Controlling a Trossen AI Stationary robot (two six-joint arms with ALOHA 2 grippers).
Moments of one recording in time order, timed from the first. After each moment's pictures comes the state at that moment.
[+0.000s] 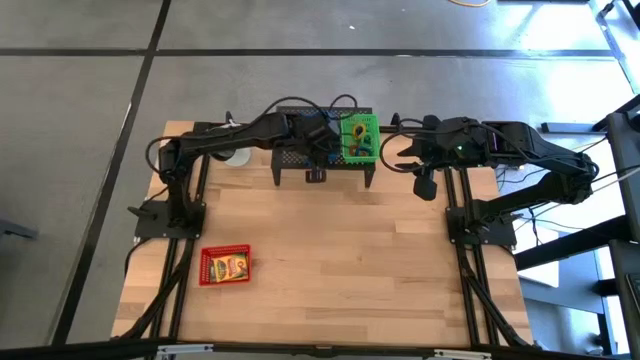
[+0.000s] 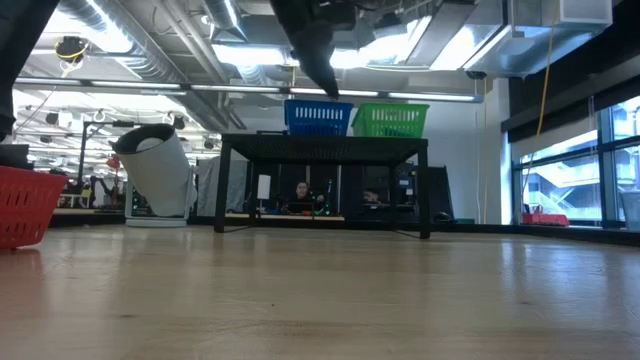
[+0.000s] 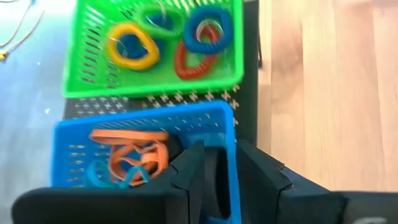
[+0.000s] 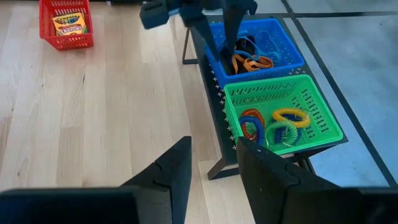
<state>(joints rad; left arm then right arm) 0.26 1.85 1.86 -0.95 -0.18 0.32 -0.04 1.15 1.55 -1.14 0.20 -0.02</state>
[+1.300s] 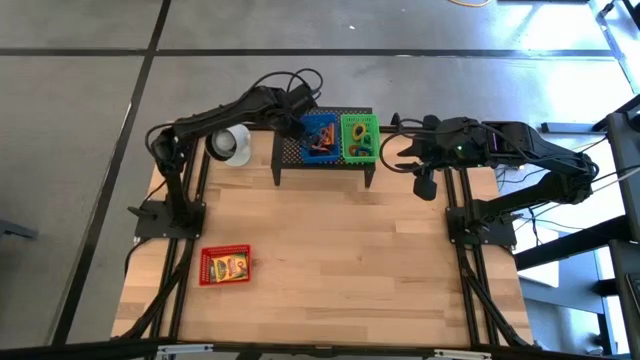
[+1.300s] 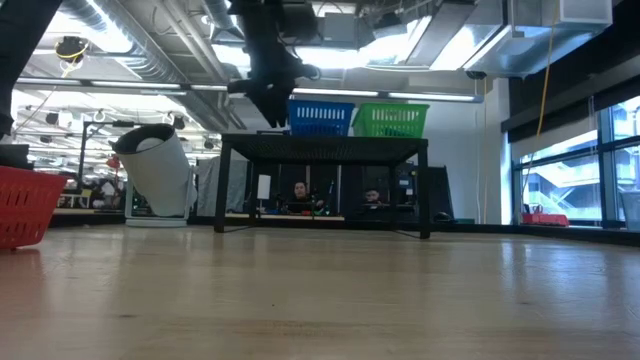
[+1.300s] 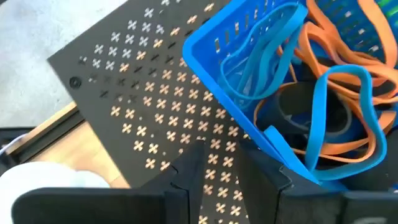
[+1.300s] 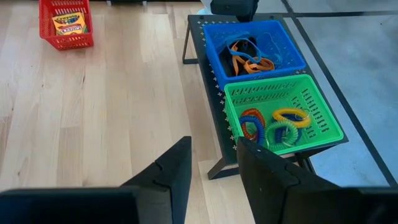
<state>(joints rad) 0.50 1.83 1.81 -1.16 -0.21 -0.42 -0.04 1.15 1.54 -1.14 0.20 -0.01</state>
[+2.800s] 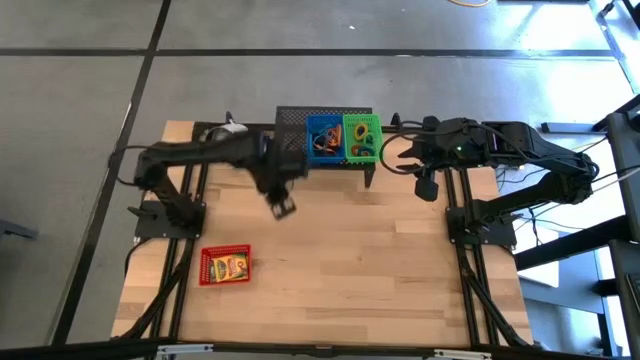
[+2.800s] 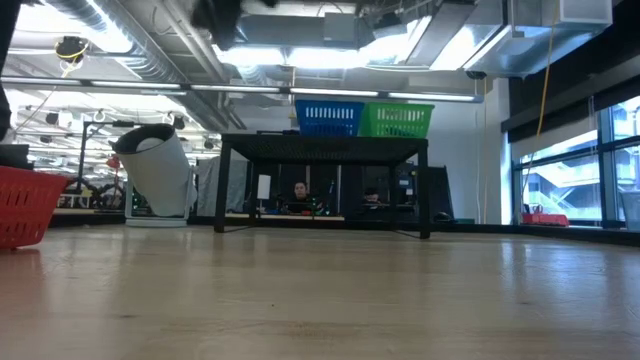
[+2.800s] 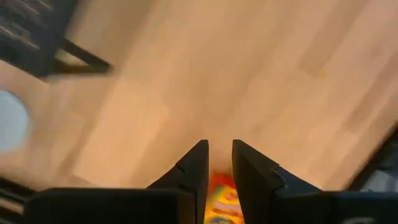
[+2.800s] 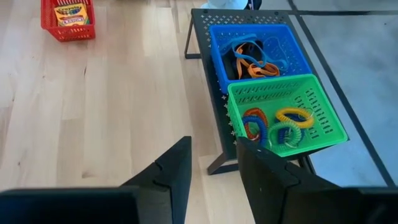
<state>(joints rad) 0.06 1.69 1.83 -1.54 0.01 -0.50 -0.04 1.15 1.54 -1.16 0.19 -0.03</state>
